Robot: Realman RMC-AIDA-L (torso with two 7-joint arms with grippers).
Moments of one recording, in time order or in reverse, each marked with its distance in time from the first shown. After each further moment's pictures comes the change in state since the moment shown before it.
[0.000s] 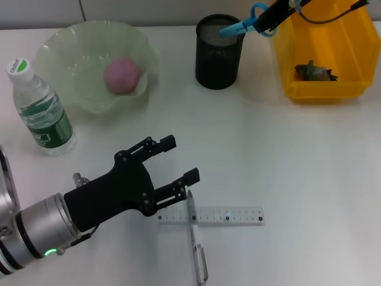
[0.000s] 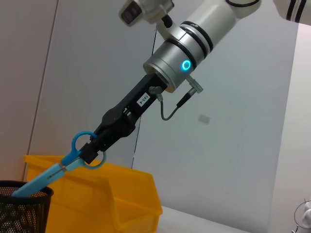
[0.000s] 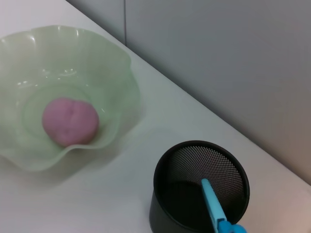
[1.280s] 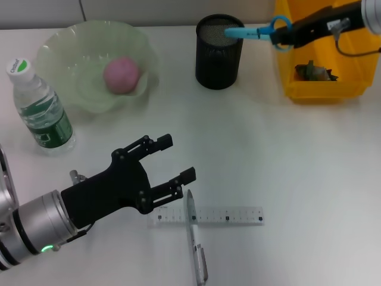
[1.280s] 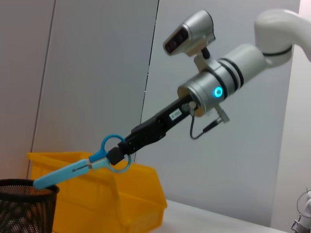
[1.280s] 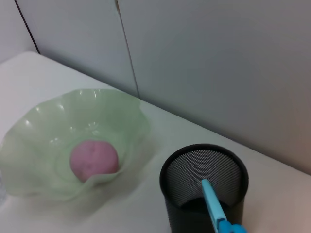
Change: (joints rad) left arm -0.008 -0.001 0.008 0.033 -0.001 -0.002 -0.003; right arm -0.294 -0.006 0.067 -0.123 0.358 0.016 -0.176
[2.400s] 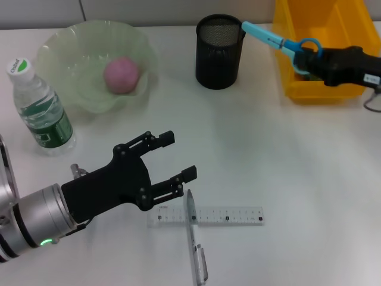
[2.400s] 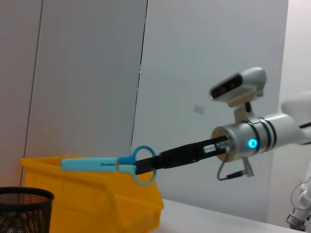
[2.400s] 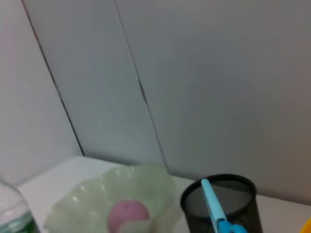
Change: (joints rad) left arm -0.024 0.001 0.012 0.026 0.003 0.010 0.000; right arm -0.202 0.014 0.429 0.380 0.408 -0.077 -0.736
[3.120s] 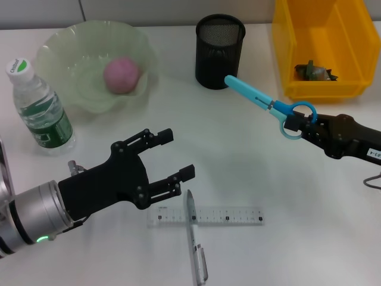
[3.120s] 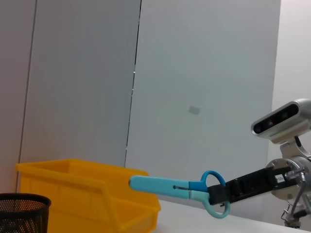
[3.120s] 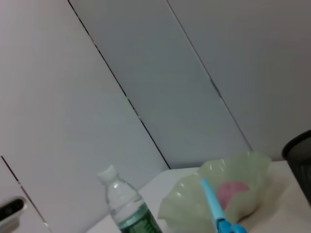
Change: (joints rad) left arm -0.009 0.007 0.009 0.014 0.000 0.018 -0.004; right arm -0.146 -0.001 0.100 0.228 0.002 -0.279 -0.137
